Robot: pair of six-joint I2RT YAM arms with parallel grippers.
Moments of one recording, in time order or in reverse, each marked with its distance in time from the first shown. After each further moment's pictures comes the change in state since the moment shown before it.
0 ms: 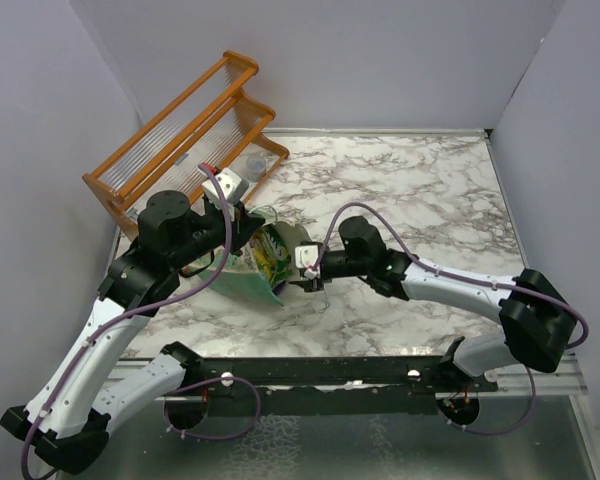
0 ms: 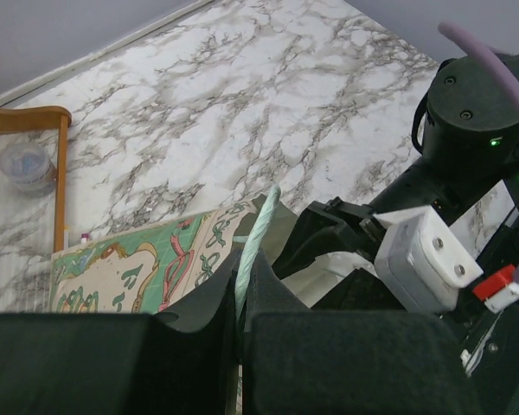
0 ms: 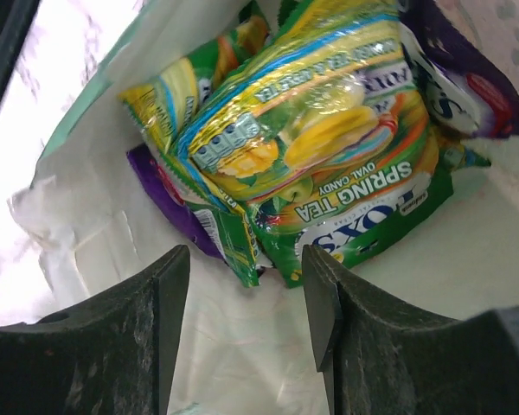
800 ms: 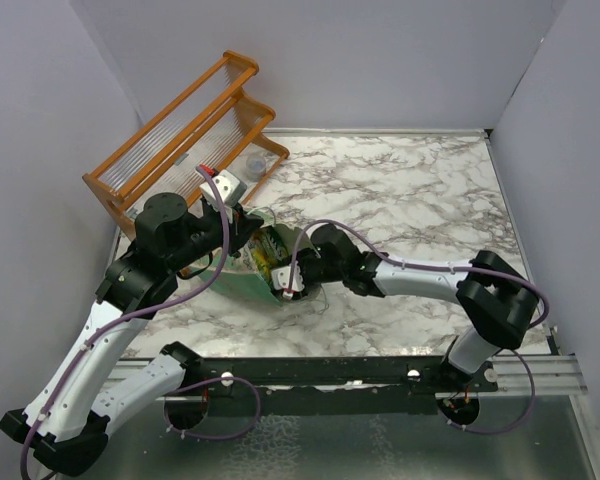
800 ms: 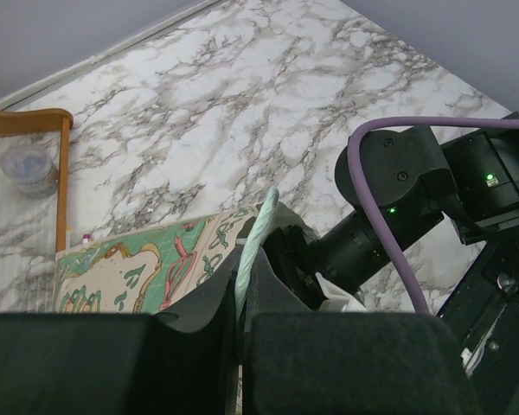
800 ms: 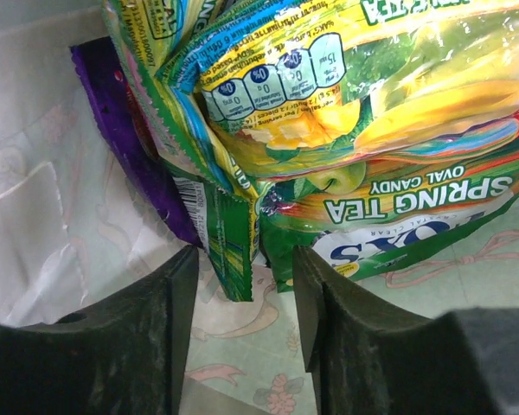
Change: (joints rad) left arm 0.000 -0.020 -0.006 -0.003 0.002 -0.003; right arm 0.058 0.212 0.077 -0.067 0.159 -0.369
